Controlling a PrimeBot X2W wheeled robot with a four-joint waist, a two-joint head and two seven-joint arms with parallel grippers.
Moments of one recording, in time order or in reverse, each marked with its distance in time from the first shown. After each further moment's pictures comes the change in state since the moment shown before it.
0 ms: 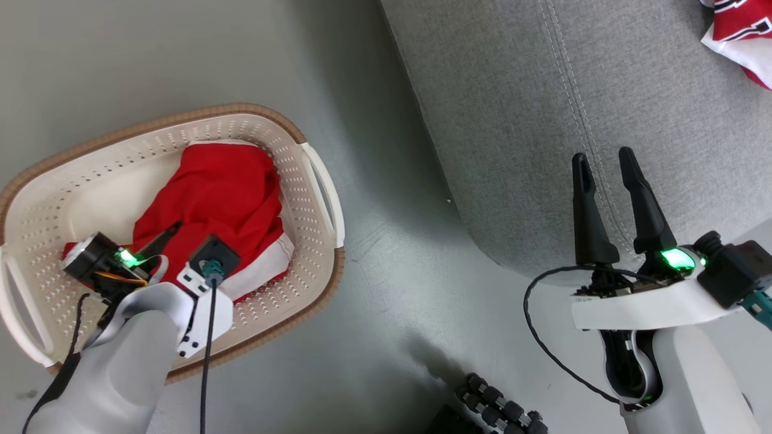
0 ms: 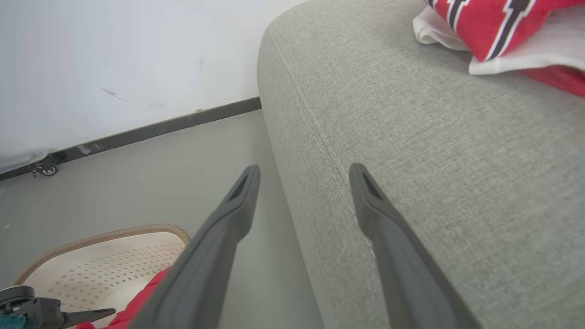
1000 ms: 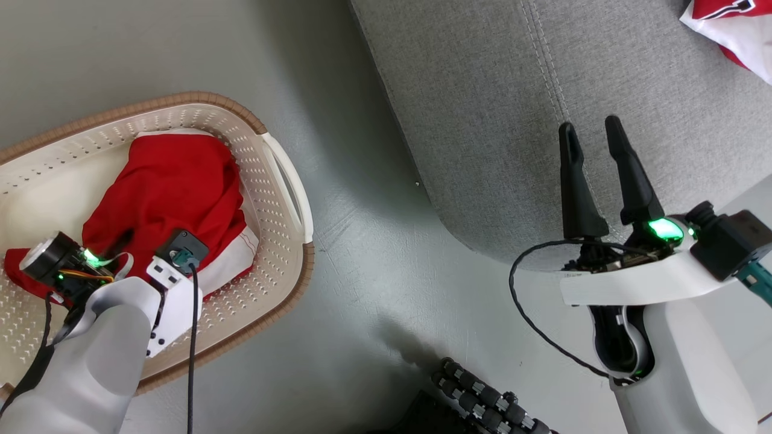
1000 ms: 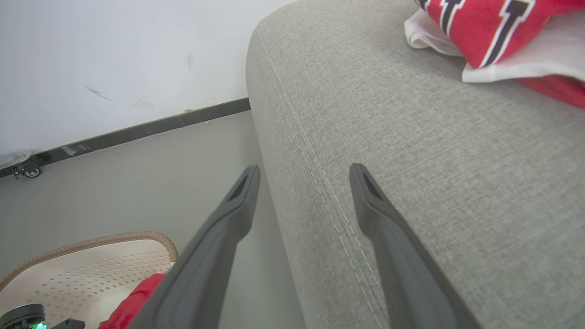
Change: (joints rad) left arm -0.063 0.037 -0.014 0.121 0.030 0.030 0.122; right arm -0.092 0.000 0.044 0.028 0.046 0.000 -0.001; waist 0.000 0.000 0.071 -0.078
